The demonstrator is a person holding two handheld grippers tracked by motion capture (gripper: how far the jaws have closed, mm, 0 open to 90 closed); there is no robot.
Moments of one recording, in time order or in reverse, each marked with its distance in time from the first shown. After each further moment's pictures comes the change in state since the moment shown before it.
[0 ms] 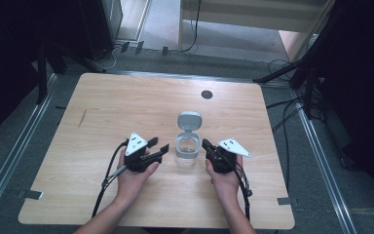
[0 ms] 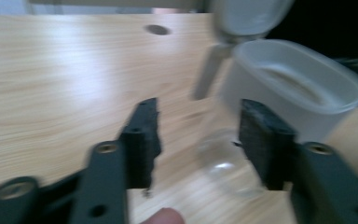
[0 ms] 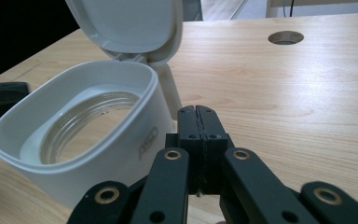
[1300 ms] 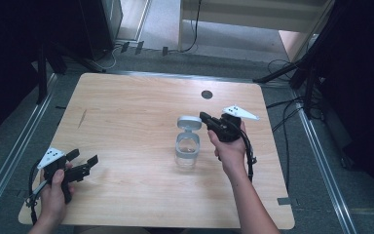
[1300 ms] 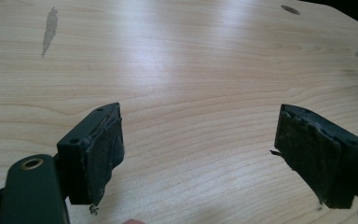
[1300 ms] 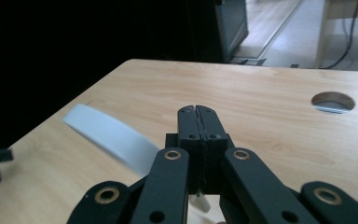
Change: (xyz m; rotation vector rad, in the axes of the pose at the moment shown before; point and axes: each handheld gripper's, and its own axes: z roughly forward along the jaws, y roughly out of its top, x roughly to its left) left arm 0.140 -0.056 -0.120 0.033 0.179 -0.170; right arm -0.013 0.086 0.020 -0.005 0.206 0.008
